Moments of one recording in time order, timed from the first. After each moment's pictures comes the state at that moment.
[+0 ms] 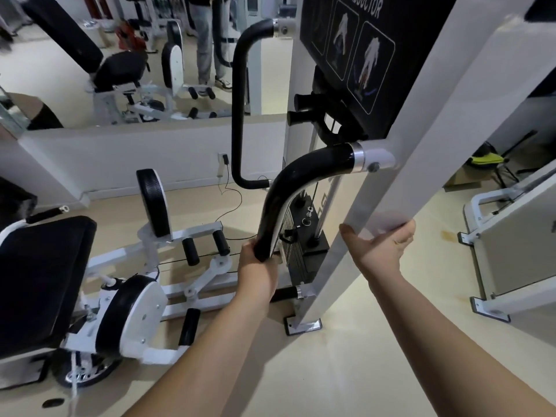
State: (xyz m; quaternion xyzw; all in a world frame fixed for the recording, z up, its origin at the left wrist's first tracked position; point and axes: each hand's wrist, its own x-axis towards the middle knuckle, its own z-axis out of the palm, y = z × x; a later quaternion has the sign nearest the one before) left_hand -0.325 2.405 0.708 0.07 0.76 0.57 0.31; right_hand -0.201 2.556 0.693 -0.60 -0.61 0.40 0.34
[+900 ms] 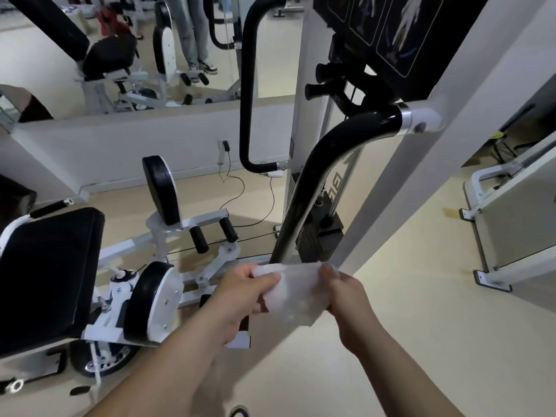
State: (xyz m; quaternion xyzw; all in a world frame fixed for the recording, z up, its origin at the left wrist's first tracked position) left_hand -0.372 2.295 0.682 0.08 0.71 0.48 0.51; right_hand -0.217 2.399 0.656 -0.57 -0.46 0.66 0.18
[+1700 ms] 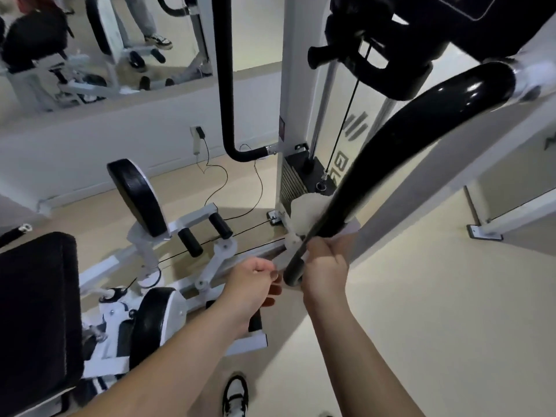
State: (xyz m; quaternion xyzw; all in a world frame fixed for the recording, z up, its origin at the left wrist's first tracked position) left_hand -0.454 2.337 0.637 0.12 0.75 0.38 0.52; right_hand -0.360 2.393 0.667 -0.62 -0.36 0.61 0.36
